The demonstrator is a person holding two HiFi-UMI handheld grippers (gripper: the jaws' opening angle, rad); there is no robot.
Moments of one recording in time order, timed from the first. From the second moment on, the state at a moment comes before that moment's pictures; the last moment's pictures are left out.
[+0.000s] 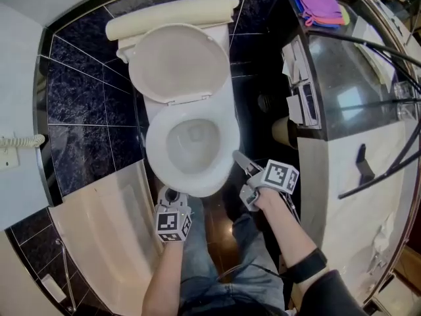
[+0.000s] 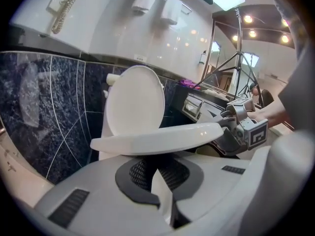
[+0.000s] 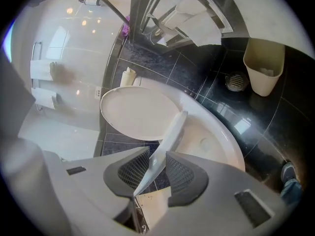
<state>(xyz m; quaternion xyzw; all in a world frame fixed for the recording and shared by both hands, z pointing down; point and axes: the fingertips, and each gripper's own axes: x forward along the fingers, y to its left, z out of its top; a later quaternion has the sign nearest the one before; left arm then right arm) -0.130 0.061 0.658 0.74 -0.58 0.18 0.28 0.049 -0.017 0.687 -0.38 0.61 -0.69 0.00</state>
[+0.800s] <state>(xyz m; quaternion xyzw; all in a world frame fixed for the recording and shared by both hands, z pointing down) -0.159 -0.094 0.566 0.77 -0.57 0.19 0.20 0.045 -0.023 0.555 -0.38 0.72 -0.58 -0.04</state>
